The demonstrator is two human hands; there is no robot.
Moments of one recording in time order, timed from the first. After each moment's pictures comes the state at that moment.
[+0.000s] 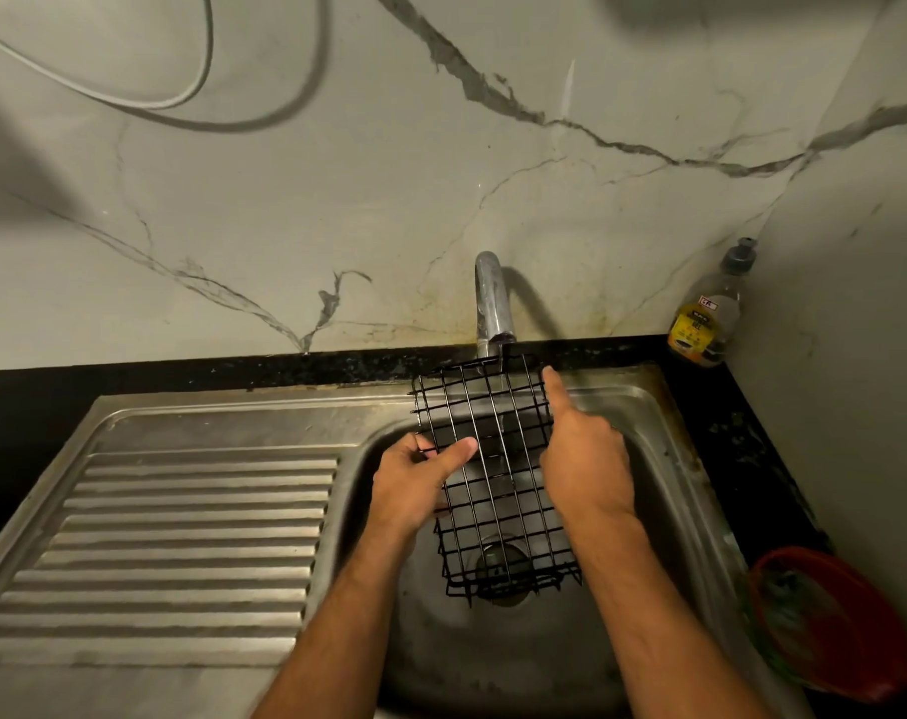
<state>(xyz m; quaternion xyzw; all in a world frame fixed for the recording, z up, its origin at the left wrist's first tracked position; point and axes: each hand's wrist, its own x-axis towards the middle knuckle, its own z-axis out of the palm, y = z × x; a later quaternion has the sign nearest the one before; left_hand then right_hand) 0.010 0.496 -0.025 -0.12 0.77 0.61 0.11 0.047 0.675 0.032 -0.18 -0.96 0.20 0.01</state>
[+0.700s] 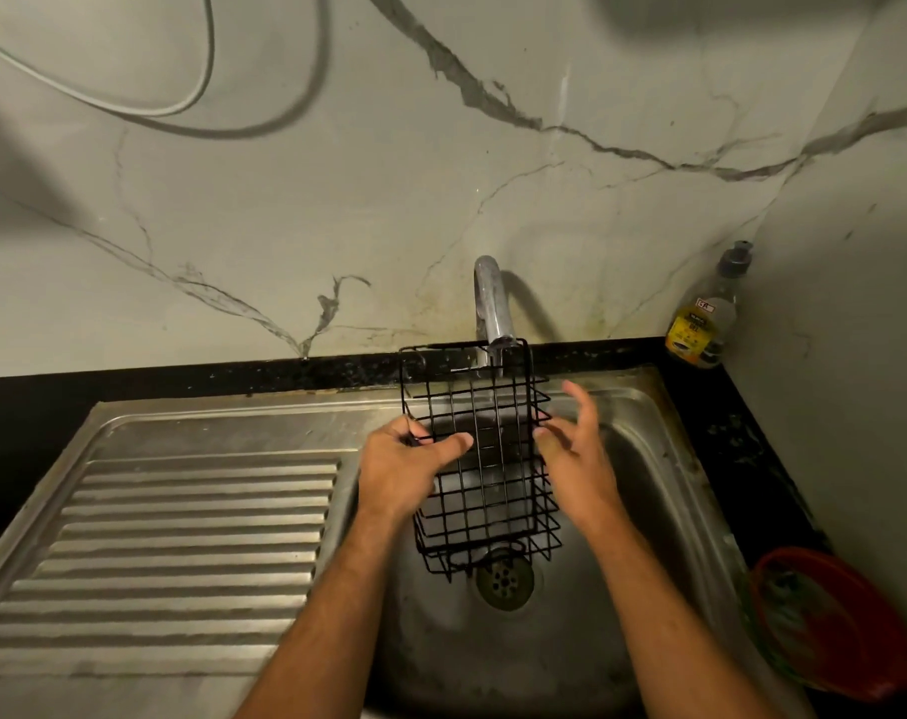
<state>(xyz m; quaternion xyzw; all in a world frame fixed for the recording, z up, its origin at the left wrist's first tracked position) 0.003 0.494 0.007 -0.09 0.80 0.60 0.07 0.049 0.684 -0.001 -0.19 -0.75 0.63 0.05</state>
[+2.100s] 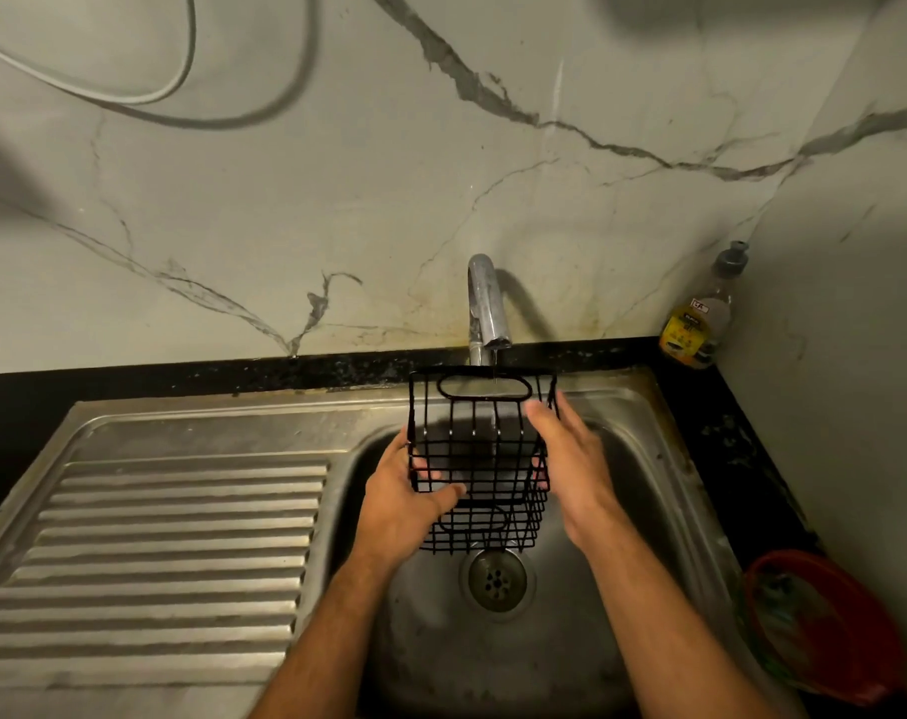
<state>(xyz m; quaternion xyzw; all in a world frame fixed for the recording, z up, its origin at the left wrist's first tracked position) 0.022 0.488 -0.020 0.02 0.85 0.52 0.07 0.048 0.671 0.015 -0.25 -0.66 0.71 0.01</state>
